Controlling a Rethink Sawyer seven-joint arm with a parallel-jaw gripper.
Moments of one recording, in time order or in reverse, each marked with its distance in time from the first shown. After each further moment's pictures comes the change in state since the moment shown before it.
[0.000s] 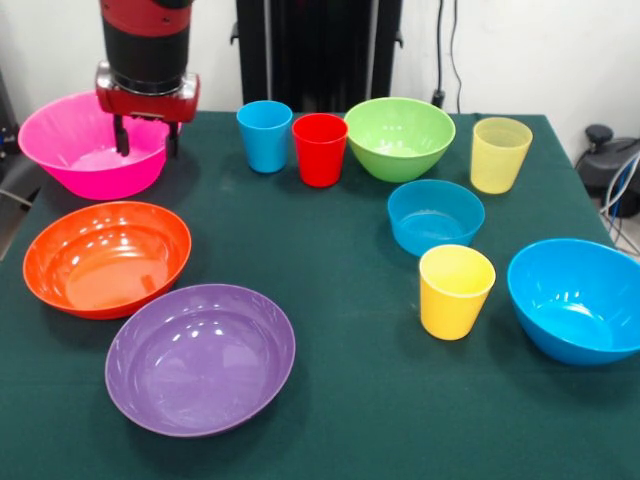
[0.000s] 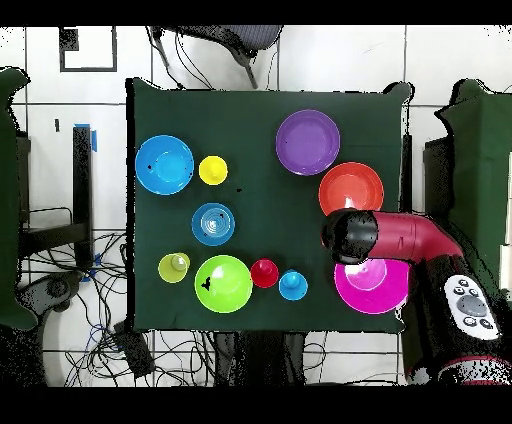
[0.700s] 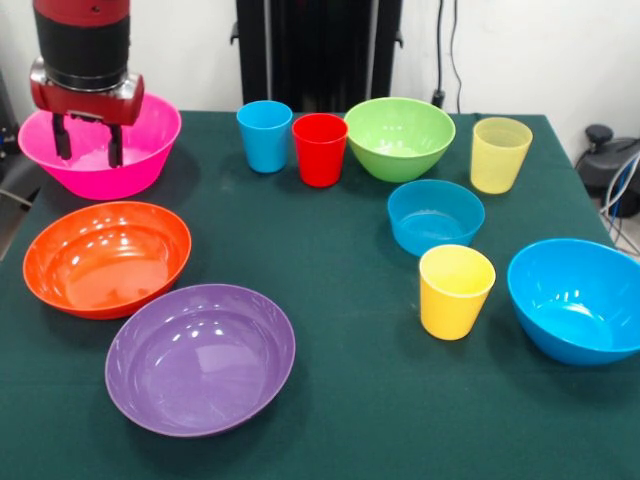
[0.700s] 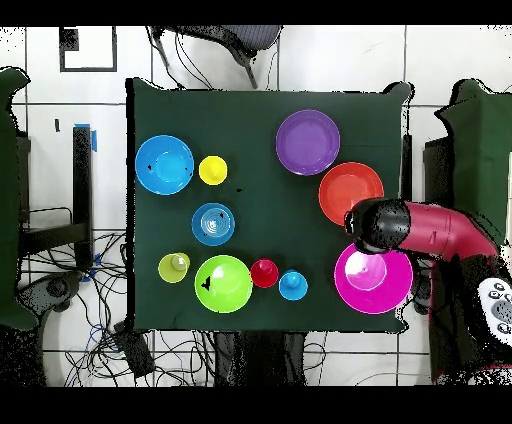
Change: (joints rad) arm -0.066 -0.003 0.030 -0.091 0.000 0.024 0.000
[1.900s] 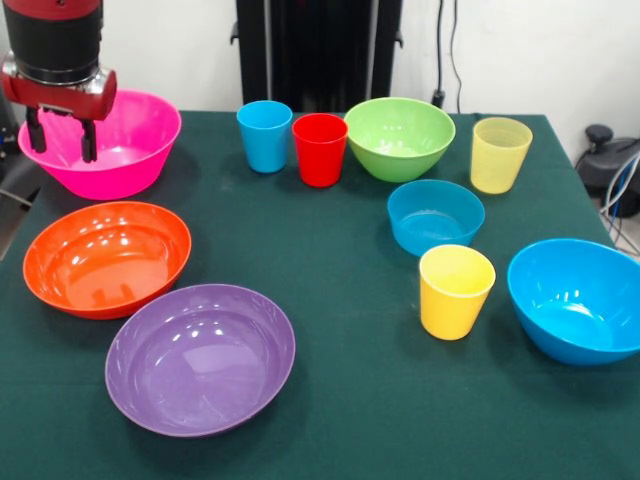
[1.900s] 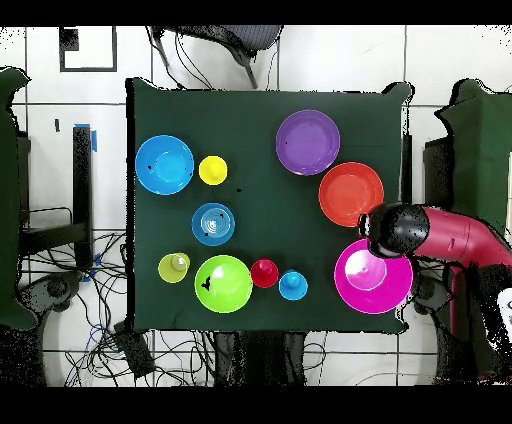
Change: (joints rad) arm -0.052 0.000 0.000 -0.014 0.000 0.000 0.000
